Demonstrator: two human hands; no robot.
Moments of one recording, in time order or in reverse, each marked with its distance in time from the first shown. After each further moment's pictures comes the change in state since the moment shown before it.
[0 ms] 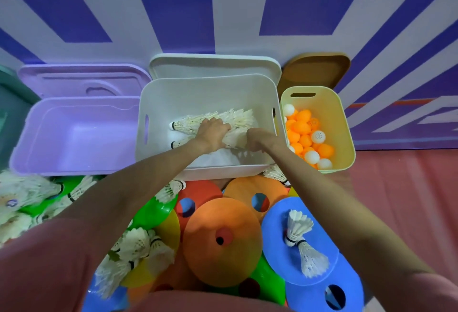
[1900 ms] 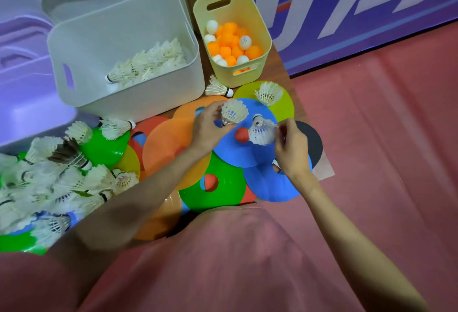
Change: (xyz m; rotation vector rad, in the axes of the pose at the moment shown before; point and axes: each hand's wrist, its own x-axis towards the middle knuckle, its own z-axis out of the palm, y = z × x) left_hand -0.167 0.215 0.060 -0.975 0.311 0.051; right_hand -0.245 0.124 0.242 0.883 0.966 0.221
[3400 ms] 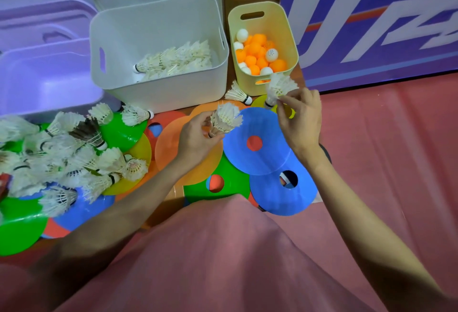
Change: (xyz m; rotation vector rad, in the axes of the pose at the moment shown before) left_hand -0.038 -0.001 -0.049 0.137 0.183 -0.087; right_hand 0.074 -0.045 0.002 -0.261 0.218 -0.545
